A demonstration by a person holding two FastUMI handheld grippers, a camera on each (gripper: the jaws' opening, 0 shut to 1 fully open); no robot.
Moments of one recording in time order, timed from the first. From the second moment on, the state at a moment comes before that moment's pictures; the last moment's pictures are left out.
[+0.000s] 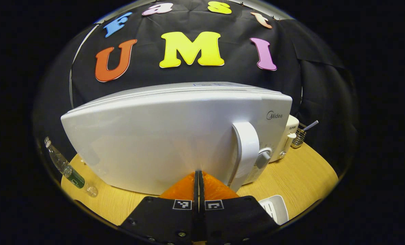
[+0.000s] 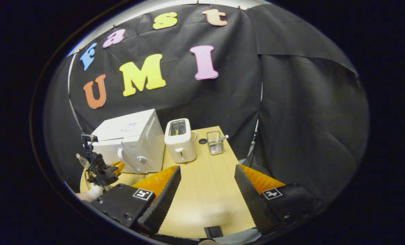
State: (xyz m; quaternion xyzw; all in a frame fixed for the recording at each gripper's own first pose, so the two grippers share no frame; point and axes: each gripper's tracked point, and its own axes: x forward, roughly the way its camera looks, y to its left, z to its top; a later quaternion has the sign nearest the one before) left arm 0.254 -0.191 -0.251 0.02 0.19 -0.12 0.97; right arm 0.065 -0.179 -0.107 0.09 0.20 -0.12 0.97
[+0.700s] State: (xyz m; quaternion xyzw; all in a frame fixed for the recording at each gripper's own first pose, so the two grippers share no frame) left arm 0.163 -0.159 -0.231 0.04 0.21 -0.11 0.97; right arm 0.039 -0.136 -0.102 0.07 0.17 -0.14 0.97
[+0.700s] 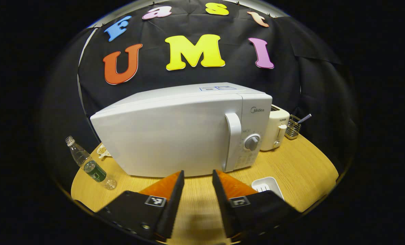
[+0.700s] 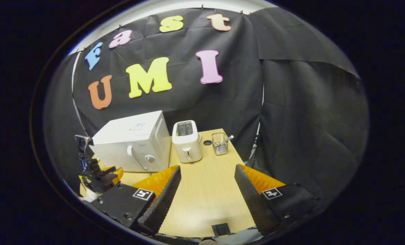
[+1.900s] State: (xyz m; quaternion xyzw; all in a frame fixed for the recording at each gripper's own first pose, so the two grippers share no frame) left arm -0.011 0.046 0.055 0.01 -0.03 -0.01 1.00; right arm 0.001 0.102 0.027 0.01 -0.02 -0.01 1.00
